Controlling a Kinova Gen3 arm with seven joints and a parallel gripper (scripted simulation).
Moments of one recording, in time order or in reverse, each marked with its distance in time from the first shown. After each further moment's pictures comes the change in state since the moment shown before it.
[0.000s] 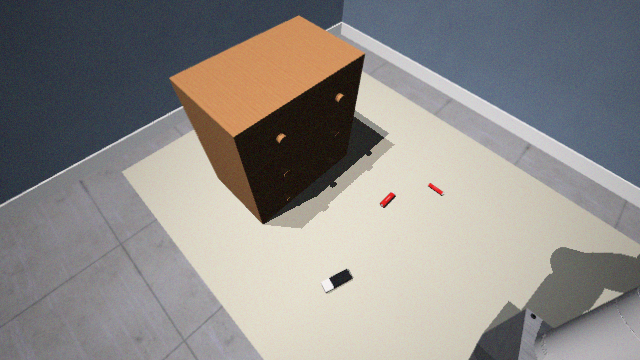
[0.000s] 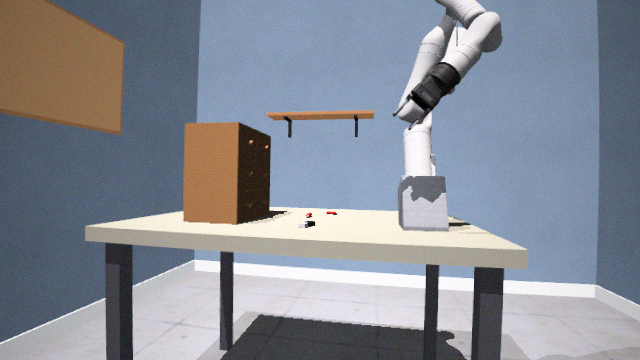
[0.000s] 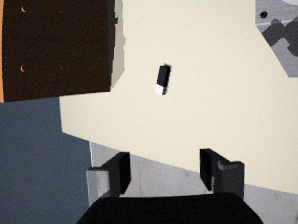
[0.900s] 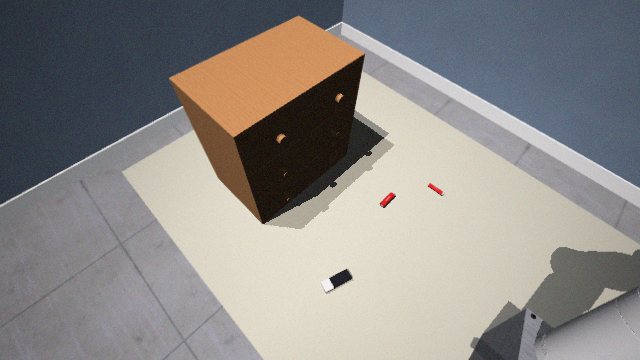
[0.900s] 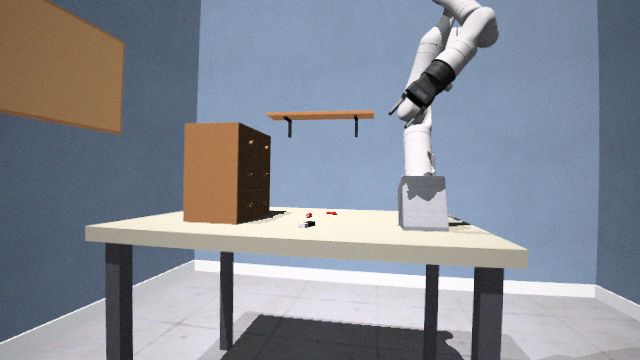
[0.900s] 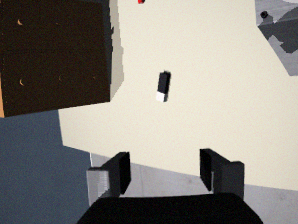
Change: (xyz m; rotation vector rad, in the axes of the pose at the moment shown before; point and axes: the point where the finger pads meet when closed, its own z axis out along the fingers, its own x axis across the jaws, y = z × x) arm -0.011 -0.003 0.003 0.035 0.012 0.058
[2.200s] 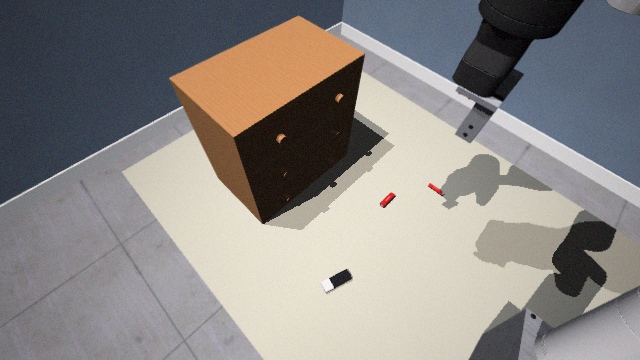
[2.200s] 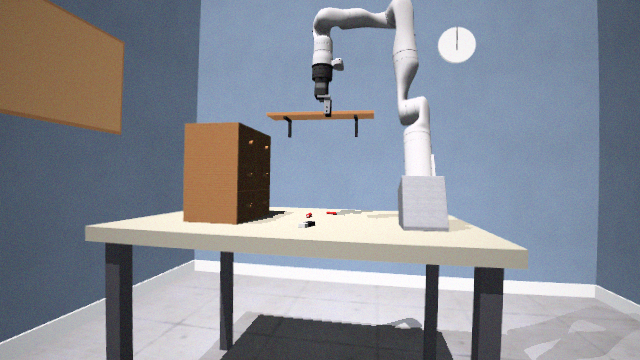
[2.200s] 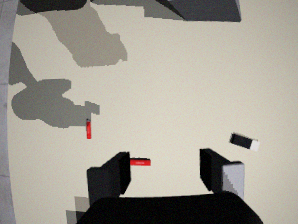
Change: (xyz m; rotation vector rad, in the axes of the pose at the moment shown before) arm -0.244 -0.239 0.078 0.659 0.447 1.441
